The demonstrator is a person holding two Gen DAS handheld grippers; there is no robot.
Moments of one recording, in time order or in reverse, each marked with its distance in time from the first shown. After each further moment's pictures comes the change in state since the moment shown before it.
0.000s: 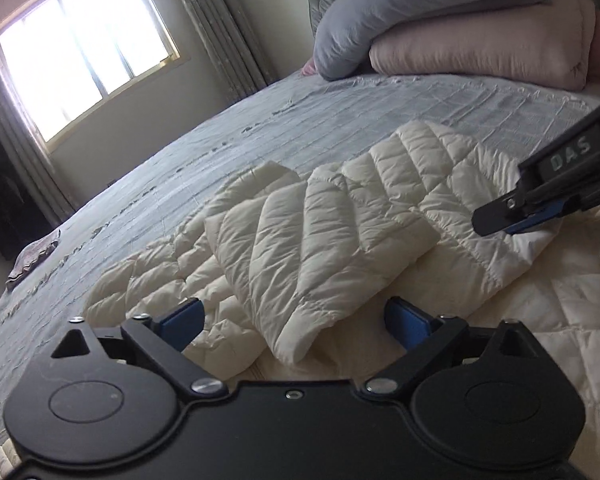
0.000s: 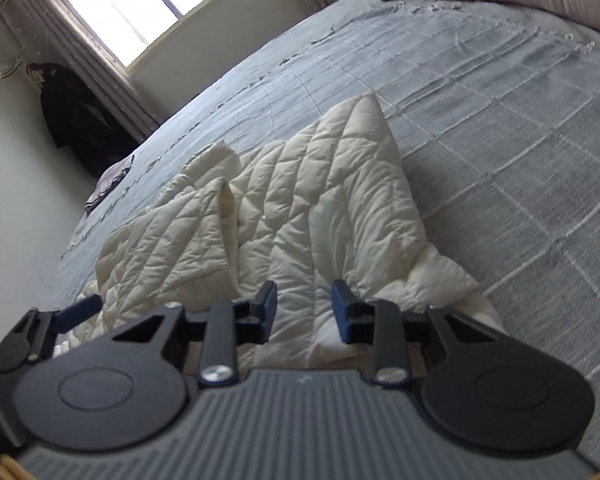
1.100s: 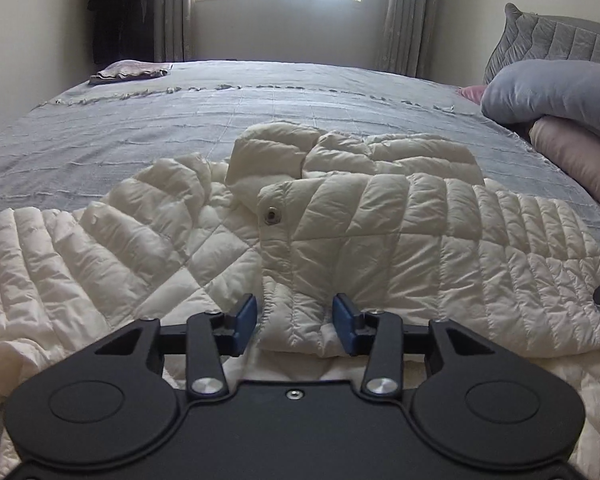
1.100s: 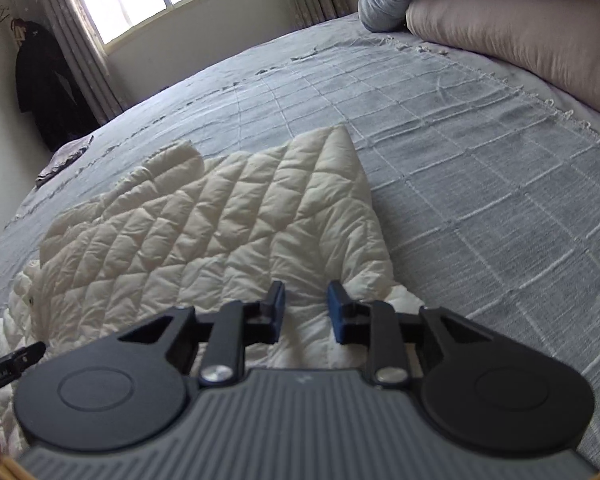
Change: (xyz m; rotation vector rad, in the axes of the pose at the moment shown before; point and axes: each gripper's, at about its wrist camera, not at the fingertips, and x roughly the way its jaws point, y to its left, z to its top) left arm -0.035 0.116 -0.084 -0.645 0.095 0.102; right arm -0.002 0.022 0.004 -0.155 -0.068 -0.188
